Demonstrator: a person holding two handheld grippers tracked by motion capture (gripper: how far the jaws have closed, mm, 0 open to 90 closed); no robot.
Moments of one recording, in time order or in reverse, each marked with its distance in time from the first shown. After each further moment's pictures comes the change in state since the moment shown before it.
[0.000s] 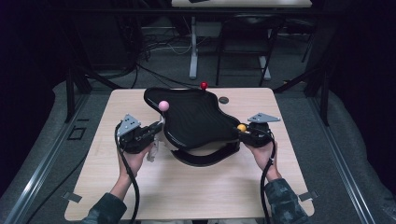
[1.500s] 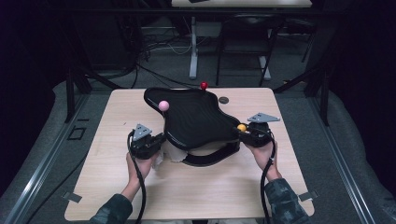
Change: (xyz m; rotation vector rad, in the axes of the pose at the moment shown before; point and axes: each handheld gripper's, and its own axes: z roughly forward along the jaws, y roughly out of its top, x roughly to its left) left arm 0.004 -0.049 0.033 0.162 0.067 -0.050; right arm 0.000 0.001 0.000 0.005 -0.004 -0.006
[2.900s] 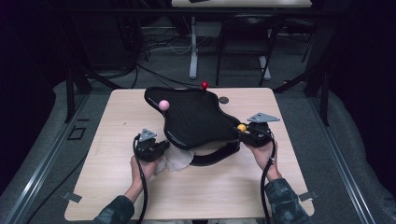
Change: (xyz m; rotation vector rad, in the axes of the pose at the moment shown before) left arm 0.003 -0.018 0.021 0.113 -0.024 -0.049; right arm 0.000 0.000 0.000 0.002 -0.007 -0.005
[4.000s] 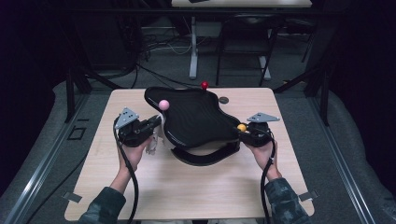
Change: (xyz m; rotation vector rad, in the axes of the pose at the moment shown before) left arm -0.001 0.066 -0.067 -0.296 -0.046 0.084; right arm 0.000 0.000 0.001 0.000 0.002 -0.007
